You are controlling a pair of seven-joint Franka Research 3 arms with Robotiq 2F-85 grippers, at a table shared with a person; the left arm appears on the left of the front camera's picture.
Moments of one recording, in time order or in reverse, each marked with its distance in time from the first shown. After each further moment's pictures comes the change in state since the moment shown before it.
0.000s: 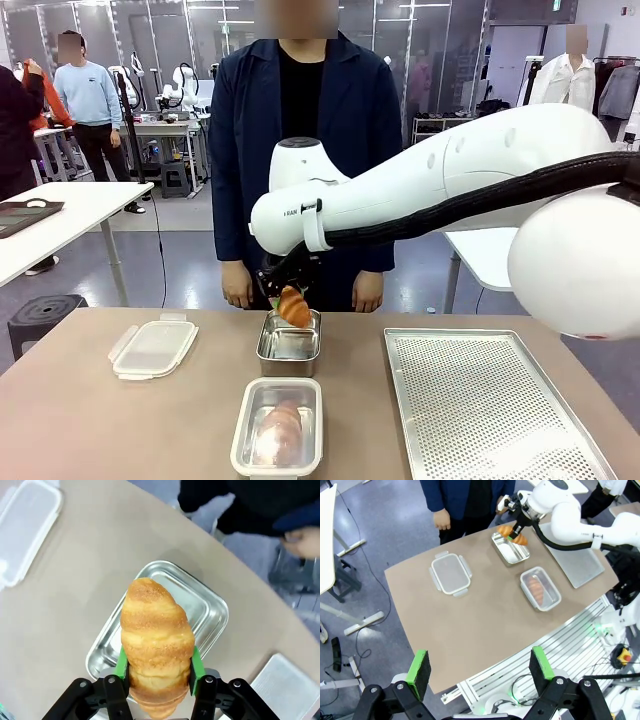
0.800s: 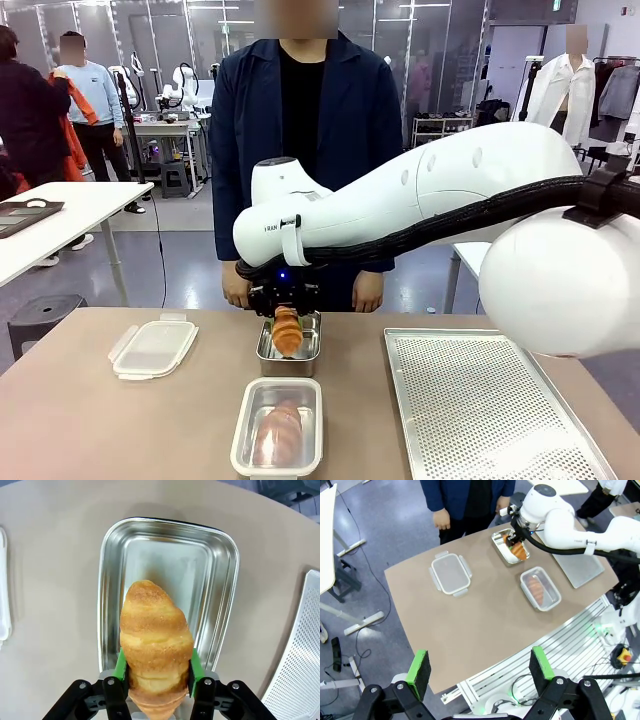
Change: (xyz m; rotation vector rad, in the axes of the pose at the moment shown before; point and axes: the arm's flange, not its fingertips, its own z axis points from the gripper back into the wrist) left arm 0.000 0.000 0.000 0.000 0.000 0.000; right arm -0.013 0.021 -0.034 -0.068 0.148 -0.468
